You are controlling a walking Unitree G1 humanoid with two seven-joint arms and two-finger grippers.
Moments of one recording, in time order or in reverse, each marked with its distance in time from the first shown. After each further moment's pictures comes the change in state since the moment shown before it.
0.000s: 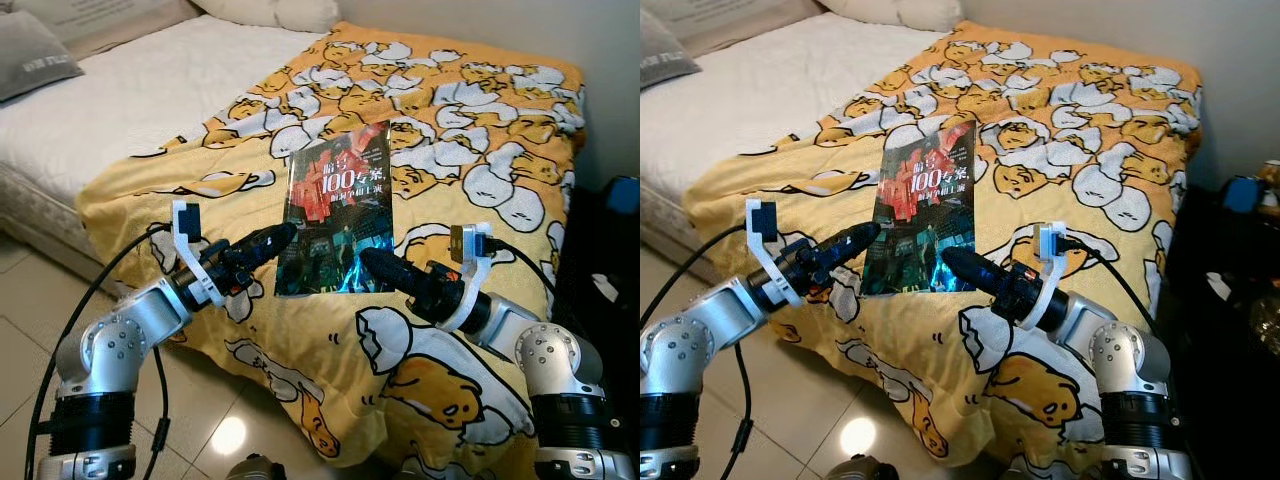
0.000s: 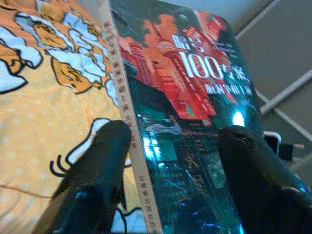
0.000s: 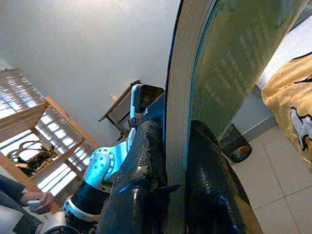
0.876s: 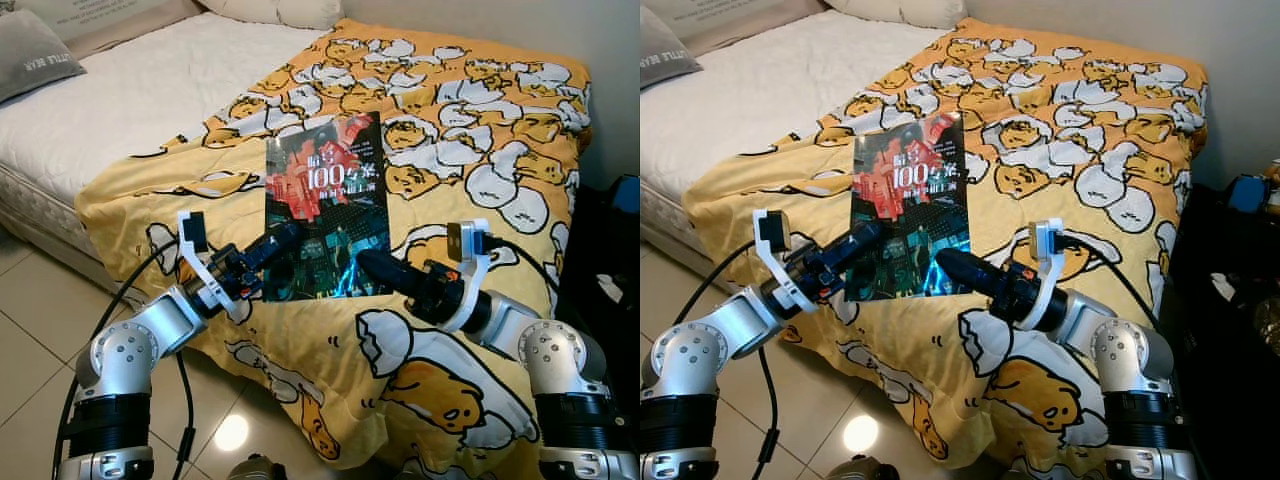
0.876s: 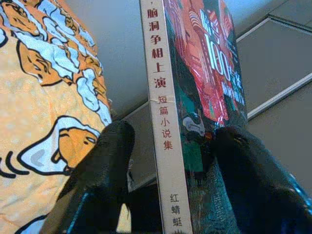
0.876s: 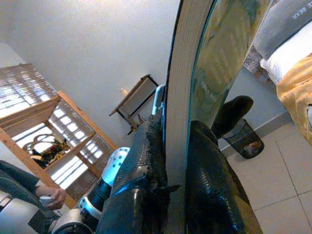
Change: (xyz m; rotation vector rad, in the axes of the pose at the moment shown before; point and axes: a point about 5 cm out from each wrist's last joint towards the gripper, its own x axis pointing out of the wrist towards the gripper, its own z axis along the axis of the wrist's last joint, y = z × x) left arm 0.005 -0.001 -0.012 -0.178 -0.046 -0.090; right arm 0.004 0.008 0.001 0.008 0.036 0.046
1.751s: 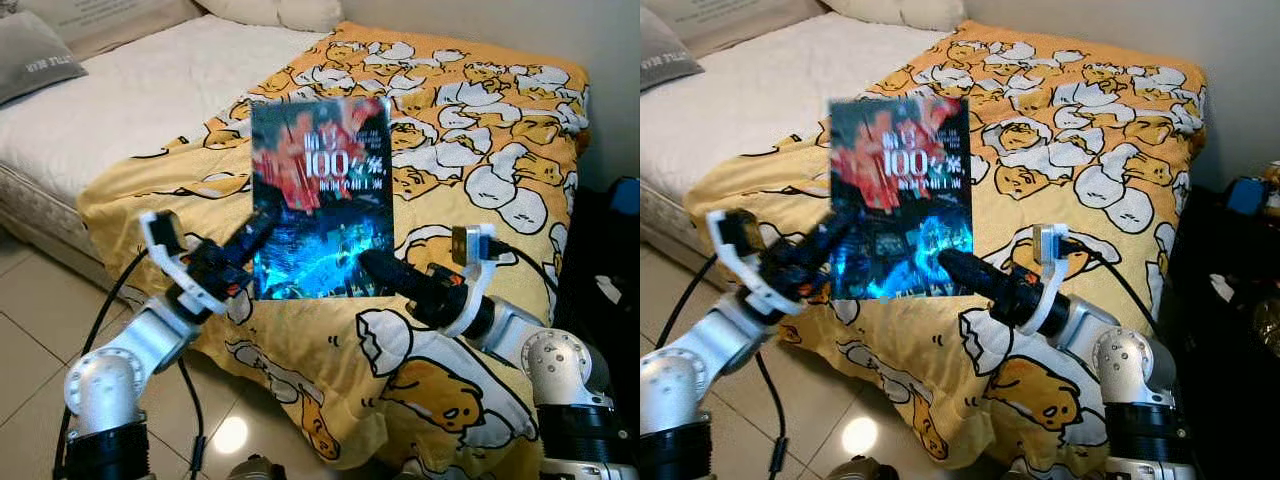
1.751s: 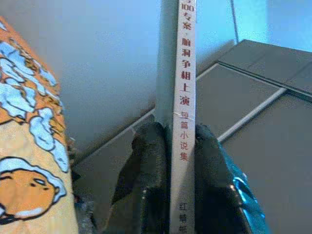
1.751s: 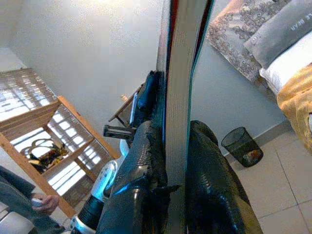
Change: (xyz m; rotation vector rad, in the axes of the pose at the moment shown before) left arm -0.011 -0.036 0.004 -0.059 -0.181 -0.160; right arm 0.000 0.006 -0.004 -0.014 -0.028 0.006
